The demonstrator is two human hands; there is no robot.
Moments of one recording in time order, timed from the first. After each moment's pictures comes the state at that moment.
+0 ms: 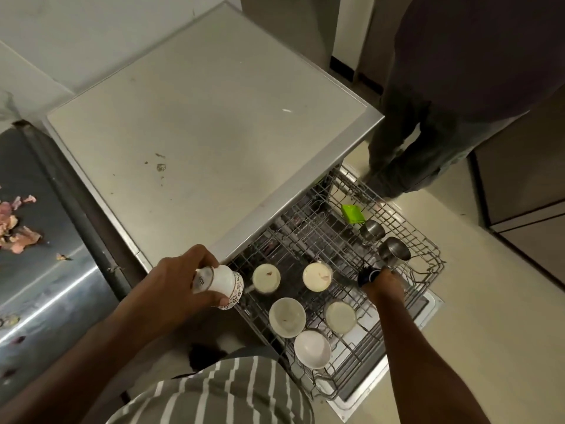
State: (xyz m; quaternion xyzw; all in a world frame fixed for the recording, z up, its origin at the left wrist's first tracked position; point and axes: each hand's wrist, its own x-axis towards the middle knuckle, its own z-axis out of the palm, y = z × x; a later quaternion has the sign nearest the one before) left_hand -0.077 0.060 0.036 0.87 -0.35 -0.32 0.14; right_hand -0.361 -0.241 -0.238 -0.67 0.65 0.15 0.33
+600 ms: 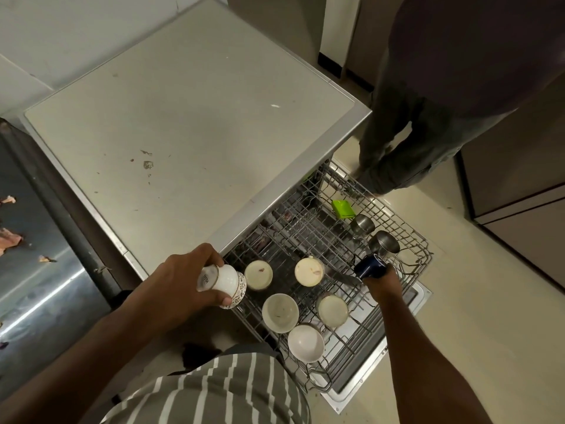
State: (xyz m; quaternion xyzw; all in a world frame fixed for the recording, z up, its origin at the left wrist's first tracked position) left_hand -0.083 0.047 0.024 0.84 -0.38 -0.35 0.14; right_hand -0.389 -0.252 -0.256 -0.58 0.68 0.07 0.44
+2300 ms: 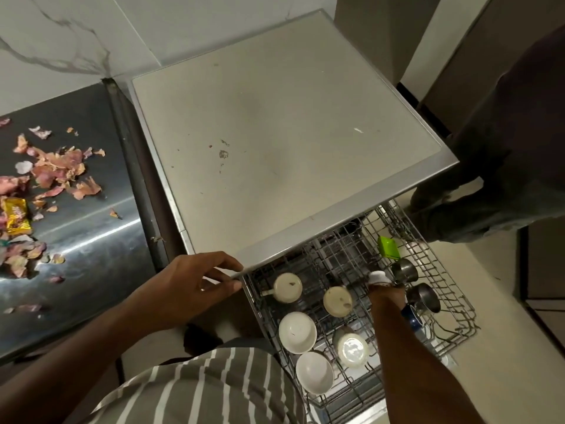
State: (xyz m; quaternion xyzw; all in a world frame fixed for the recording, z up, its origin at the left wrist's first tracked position) left_hand -0.073 0.097 0.040 0.84 -0.27 -0.38 0.27; right_hand -0.264 -0.232 -0.205 -0.47 0.70 -0.06 0.54
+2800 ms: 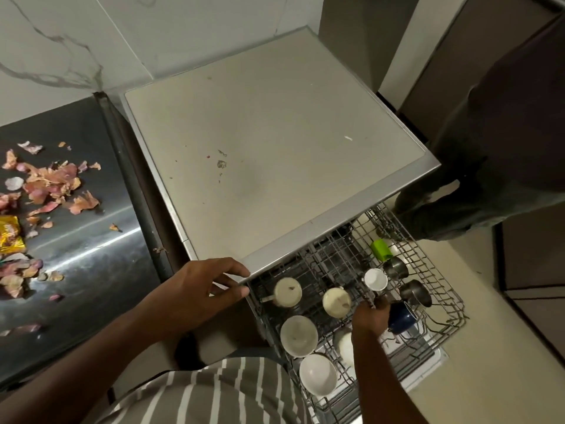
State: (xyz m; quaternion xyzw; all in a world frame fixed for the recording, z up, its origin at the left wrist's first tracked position) left_hand -0.066 0.103 0.033 0.82 -0.32 -0.37 0.29; right_hand -0.276 -0.163 -0.211 -0.47 0.72 -0.17 0.47
